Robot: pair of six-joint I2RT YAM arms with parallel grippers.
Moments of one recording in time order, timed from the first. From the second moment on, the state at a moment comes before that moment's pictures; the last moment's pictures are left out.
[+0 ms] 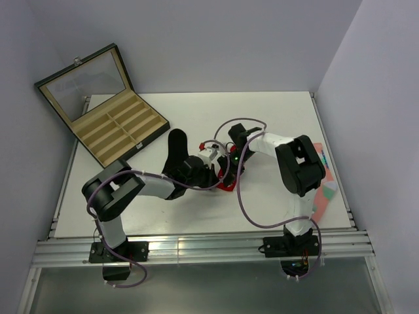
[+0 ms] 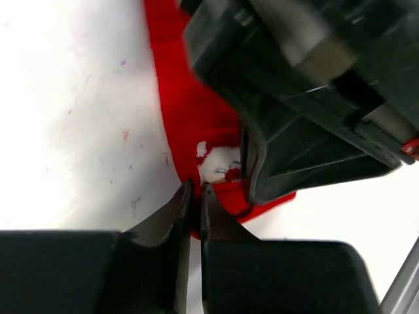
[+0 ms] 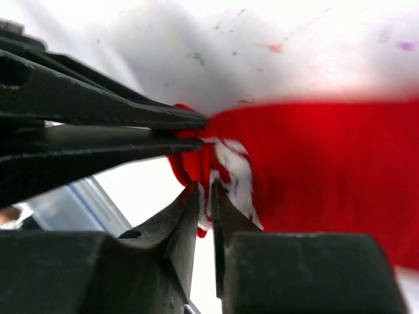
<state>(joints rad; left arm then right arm) -0.86 1.81 0.74 0.53 0.11 -0.45 0.43 1.95 1.24 -0.80 -0.65 -0.26</state>
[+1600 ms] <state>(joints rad) -0.92 1.86 1.15 -0.30 -0.01 -0.68 0.50 1.51 0.93 -0.51 -0.50 -0.38</state>
